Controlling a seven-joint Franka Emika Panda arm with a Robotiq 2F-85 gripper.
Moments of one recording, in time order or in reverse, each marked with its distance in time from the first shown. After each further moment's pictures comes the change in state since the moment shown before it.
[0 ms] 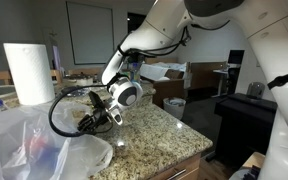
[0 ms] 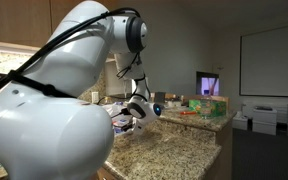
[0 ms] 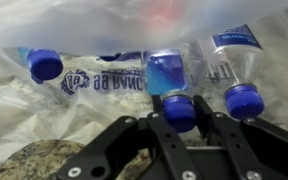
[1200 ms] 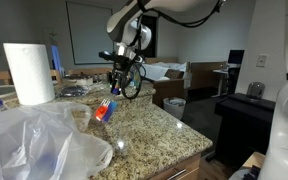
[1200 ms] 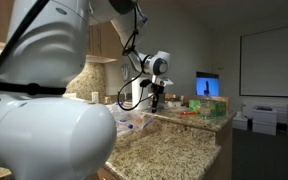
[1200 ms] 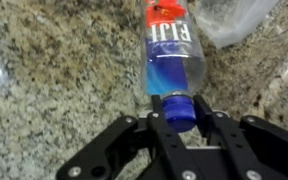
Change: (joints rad) arm 0.097 -0.334 -0.316 0.104 -1.293 -0.172 0.448
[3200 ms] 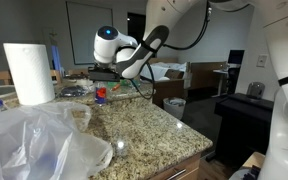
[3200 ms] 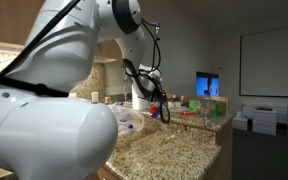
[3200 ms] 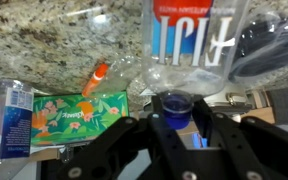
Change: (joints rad) arm 0.067 0.178 -0.031 0.111 -1.466 0.672 0.527
